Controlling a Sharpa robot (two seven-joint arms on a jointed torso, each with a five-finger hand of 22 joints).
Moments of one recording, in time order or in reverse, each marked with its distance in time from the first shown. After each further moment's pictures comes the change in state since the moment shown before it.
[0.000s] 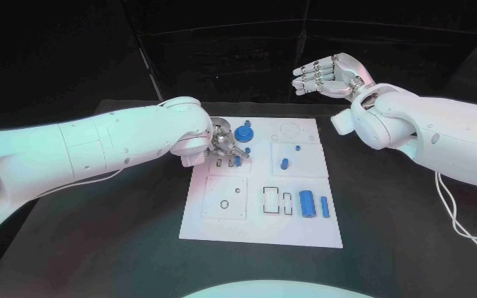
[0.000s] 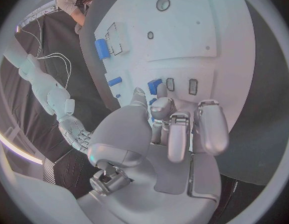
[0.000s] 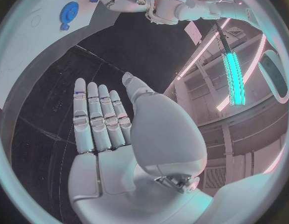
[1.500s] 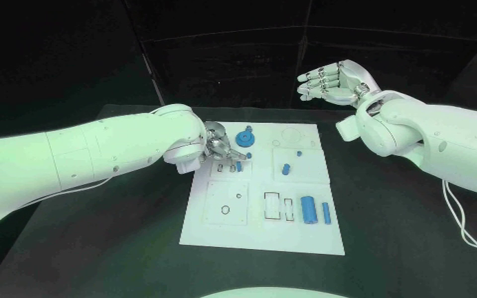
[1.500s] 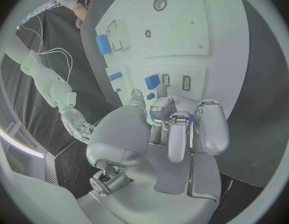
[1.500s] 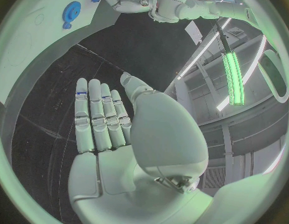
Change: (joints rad) left arm -0.002 -0.064 0.002 0.053 0.008 -0.065 0.015; left_hand -0.032 -0.015 -0.002 0.024 0.000 0.025 0.004 -0.035 -0.041 0.000 0.000 -0.009 -0.009 0.000 0.000 0.000 0.000 0.000 0.000 0.000 -0.004 -0.011; right arm 0.000 -0.018 0.000 0.011 -0.002 0.000 0.002; right_hand 0.016 -0.035 0.077 0.014 -0.021 0.016 -0.005 0.000 0.000 0.030 -0.016 -0.010 0.000 0.007 -0.036 0.238 0.707 0.000 -0.048 -0.023 0.101 0.005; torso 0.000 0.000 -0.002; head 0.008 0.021
